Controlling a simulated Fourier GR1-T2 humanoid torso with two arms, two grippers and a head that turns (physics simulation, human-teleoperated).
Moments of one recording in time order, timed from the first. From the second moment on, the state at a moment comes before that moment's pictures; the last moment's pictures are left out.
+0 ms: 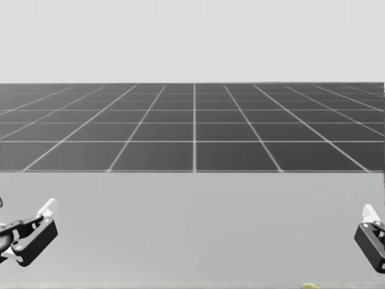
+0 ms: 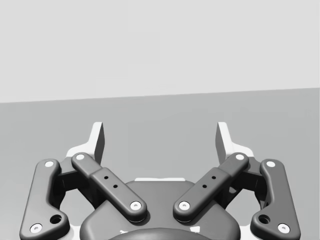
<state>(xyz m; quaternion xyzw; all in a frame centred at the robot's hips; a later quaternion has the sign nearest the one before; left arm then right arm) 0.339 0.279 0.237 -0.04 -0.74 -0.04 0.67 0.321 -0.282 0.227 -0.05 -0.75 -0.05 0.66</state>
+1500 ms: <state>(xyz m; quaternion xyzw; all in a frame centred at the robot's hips) 0.338 0.280 0.240 -0.05 -0.75 -0.04 0.66 0.322 -0.276 0.219 -0.12 -0.77 -0.01 0.63</state>
